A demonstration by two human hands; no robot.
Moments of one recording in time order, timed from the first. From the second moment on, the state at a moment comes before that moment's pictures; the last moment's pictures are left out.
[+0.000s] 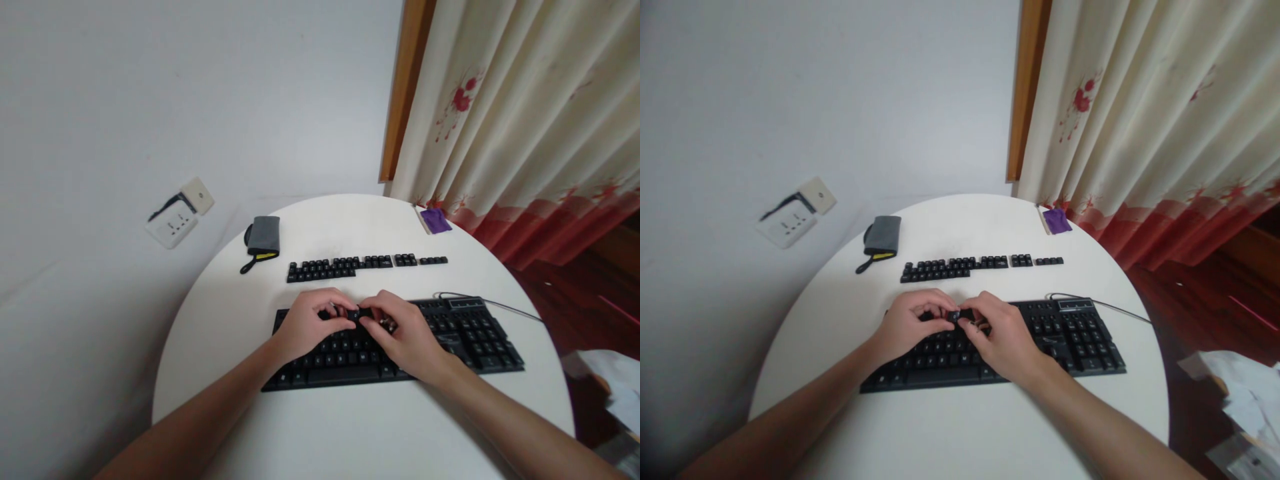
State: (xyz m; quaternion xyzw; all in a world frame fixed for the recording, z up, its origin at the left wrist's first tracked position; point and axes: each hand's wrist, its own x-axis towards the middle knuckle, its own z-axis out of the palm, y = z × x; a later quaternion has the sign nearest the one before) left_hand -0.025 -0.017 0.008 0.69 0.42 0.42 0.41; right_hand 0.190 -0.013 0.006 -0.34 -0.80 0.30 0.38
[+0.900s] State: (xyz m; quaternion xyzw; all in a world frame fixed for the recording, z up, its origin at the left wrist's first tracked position) left_hand -0.042 -0.003 0.008 0.59 0.48 0.56 0.33; right_hand 0.198 0.049 -0.005 -0.54 -0.78 0.20 0.25
